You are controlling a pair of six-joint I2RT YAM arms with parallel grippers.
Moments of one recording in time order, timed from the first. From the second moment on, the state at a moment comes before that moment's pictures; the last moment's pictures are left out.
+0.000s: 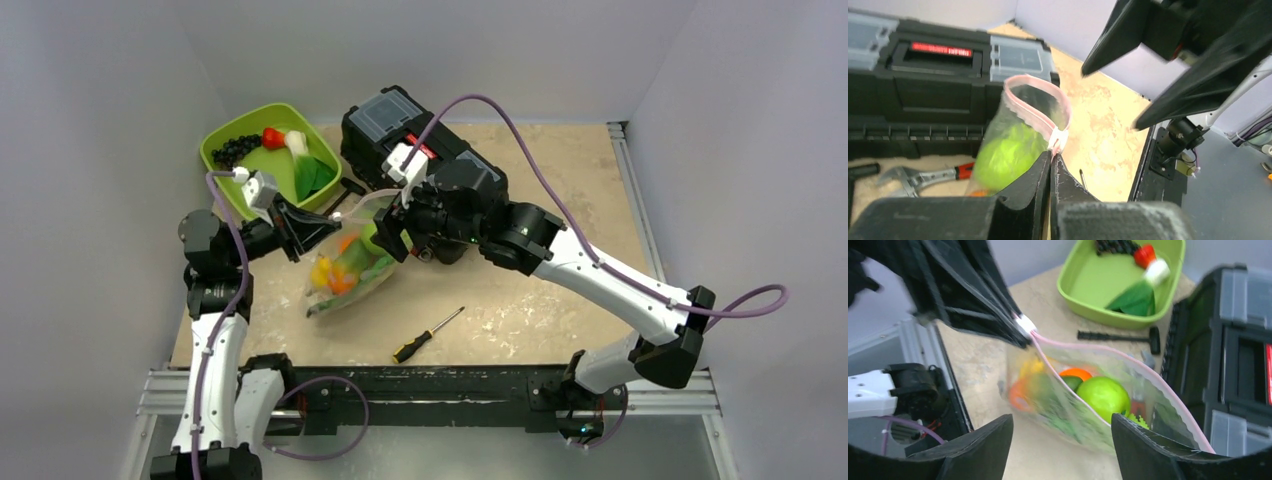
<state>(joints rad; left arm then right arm) 0.14 0.76 0.72 0.20 1.18 -0.42 1.03 1.42 1.54 -0.49 -0.02 0.04</state>
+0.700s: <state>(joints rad) 0.08 0.72 0.72 -0.16 1.16 -0.15 0.96 1.64 1.75 -0.44 -0.63 -0.36</state>
